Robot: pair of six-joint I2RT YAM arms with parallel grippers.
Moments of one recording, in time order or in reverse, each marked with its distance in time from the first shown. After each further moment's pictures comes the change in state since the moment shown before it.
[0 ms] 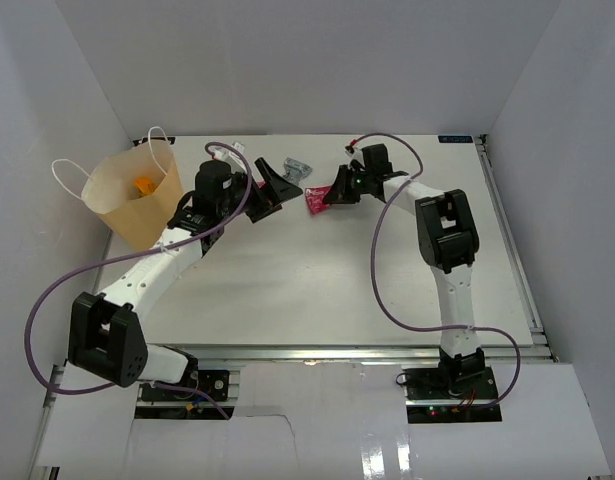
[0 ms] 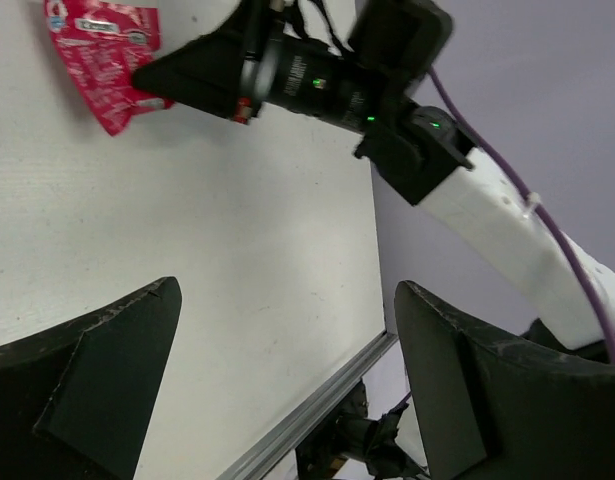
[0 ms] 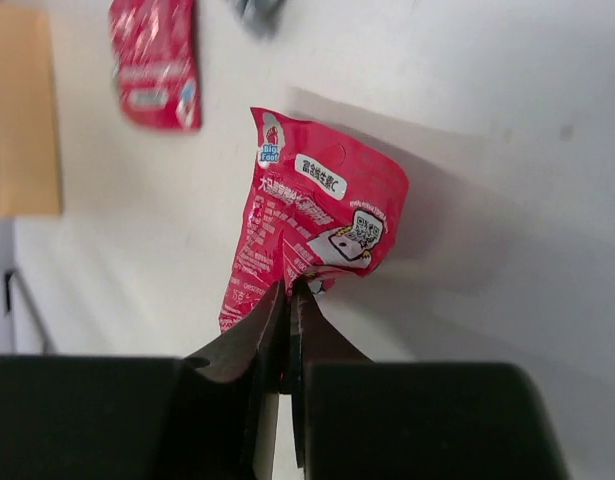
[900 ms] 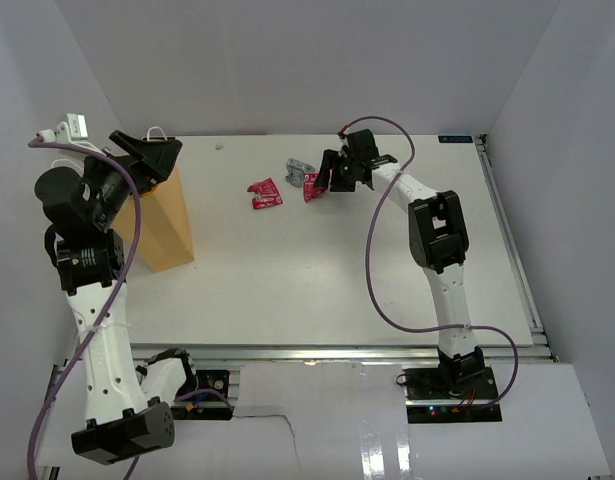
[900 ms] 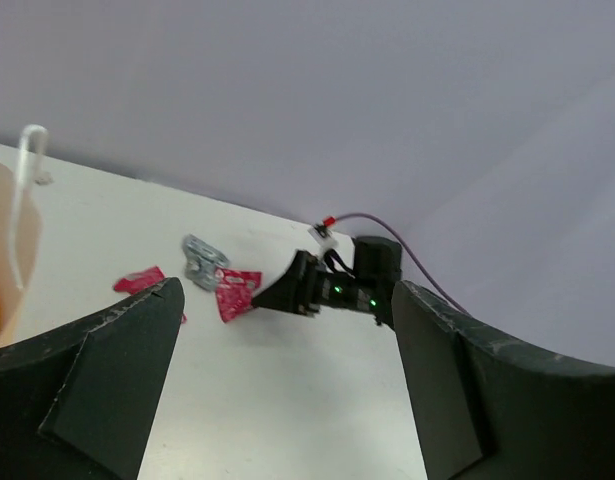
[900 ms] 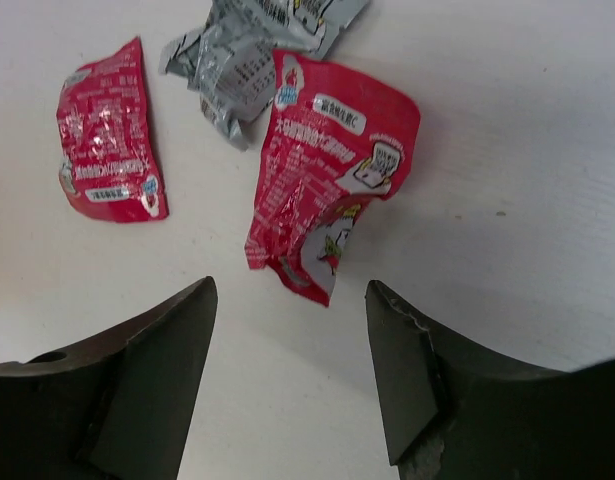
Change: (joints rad) left arm 0.647 -0.406 0.208 -0.161 0.143 0.211; right arm 0.051 0.012 0.203 -0.242 0.225 -0.055
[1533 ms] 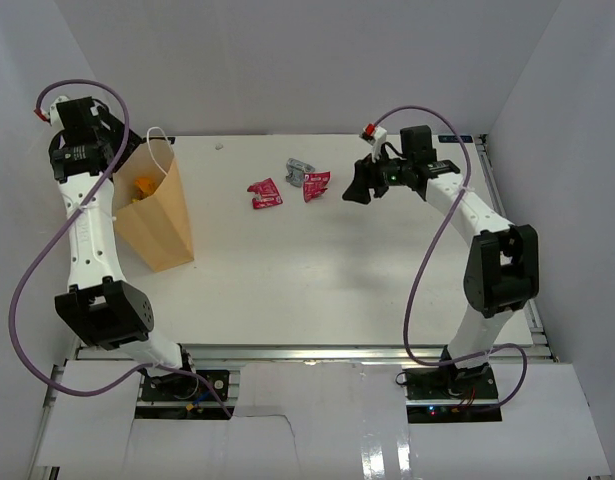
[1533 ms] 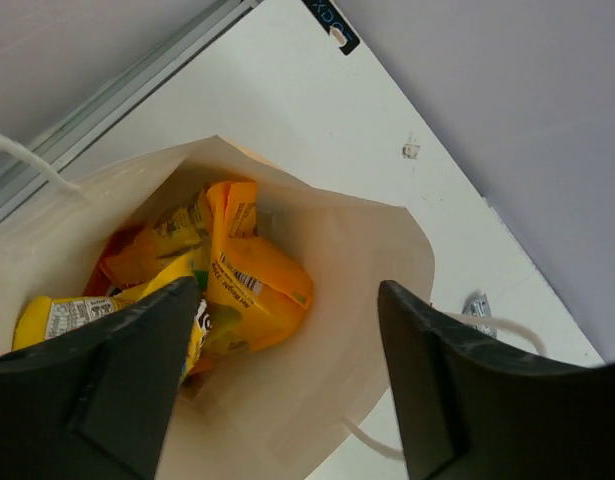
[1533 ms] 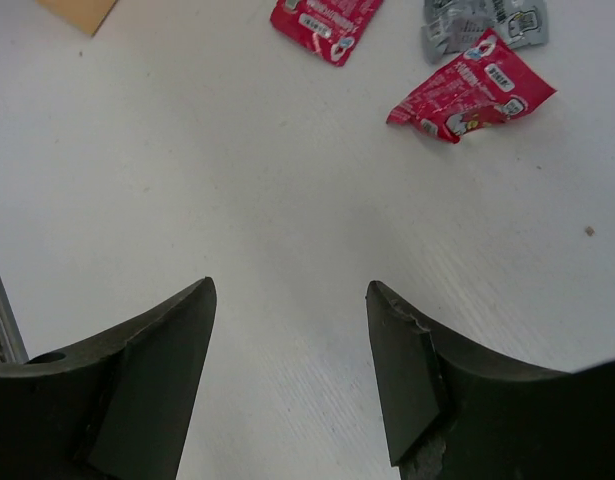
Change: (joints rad) left arm 0.000 0.641 0.536 -0.576 -0.673 0.071; right arm -0.129 -0.620 -0.539 -0.023 -0.451 -0.646
